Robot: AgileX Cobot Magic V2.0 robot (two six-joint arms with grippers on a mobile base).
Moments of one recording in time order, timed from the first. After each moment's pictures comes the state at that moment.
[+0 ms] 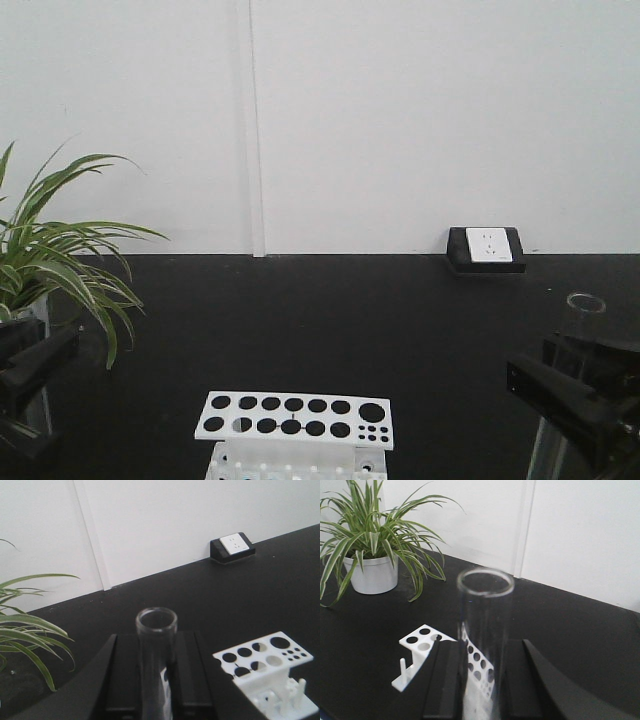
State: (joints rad) left arm -0.35 0.86 -0.67 0.29 0.06 -0.25; right arm 0.59 0.76 -0.74 -0.21 0.25 0.15
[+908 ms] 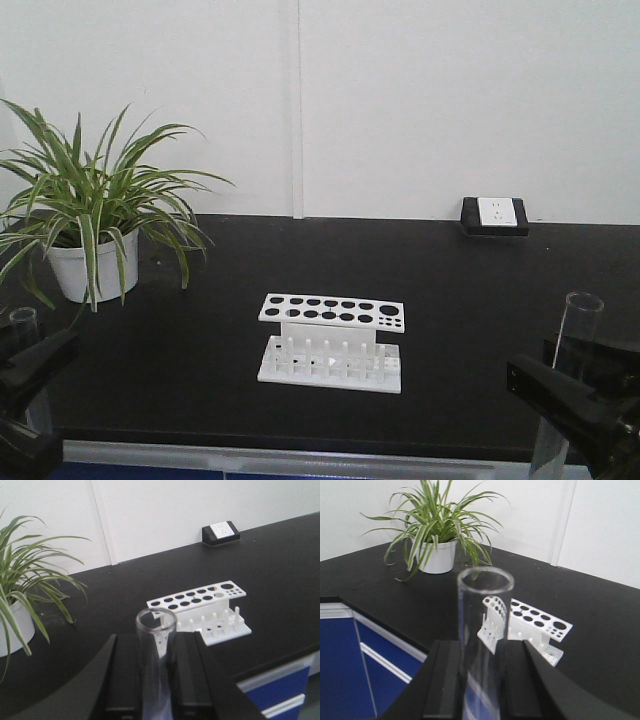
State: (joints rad) left arm -0.35 0.86 -0.67 0.29 0.06 -0.25; right arm 0.59 0.76 -0.74 -0.21 0.25 0.15
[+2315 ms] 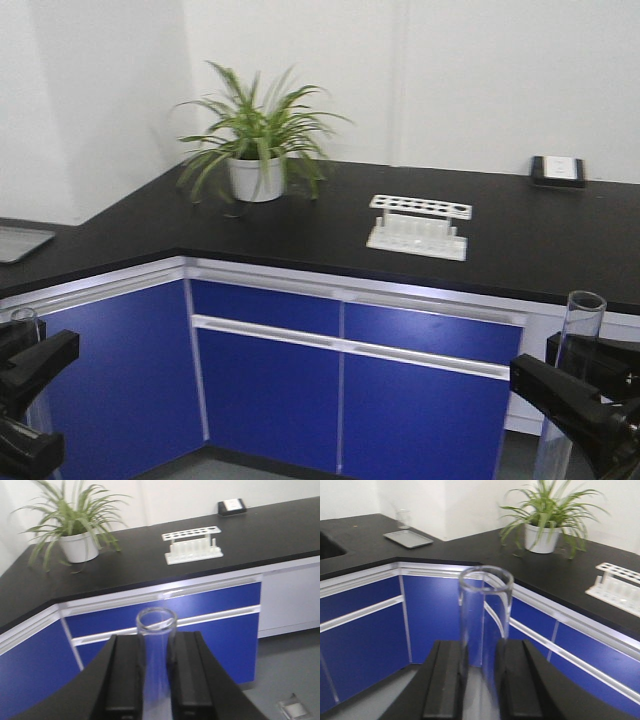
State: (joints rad) left arm -0.35 0.86 -0.67 0.29 0.06 -0.26; right arm 0.59 0.76 -0.74 -0.21 0.26 0.15
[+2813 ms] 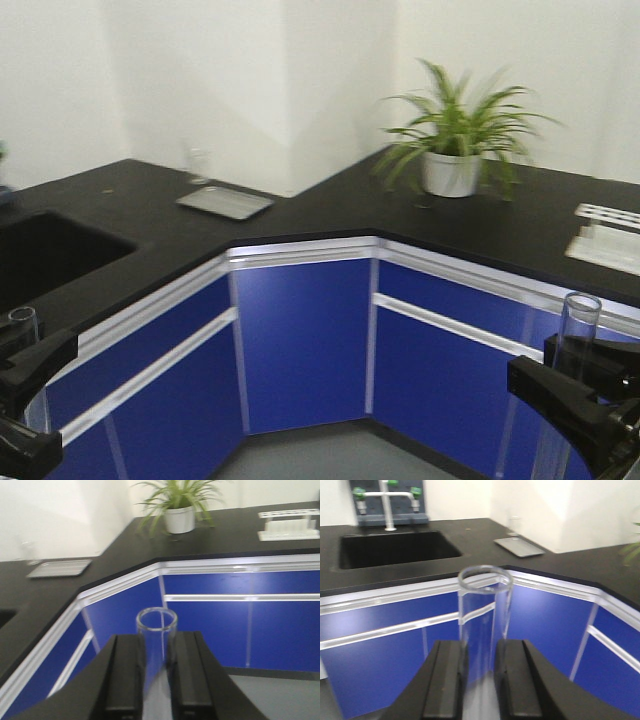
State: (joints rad) left arm -0.35 0.86 -0.67 0.29 0.06 -0.26; right arm 0.59 0.76 -0.74 -0.21 0.26 0.15
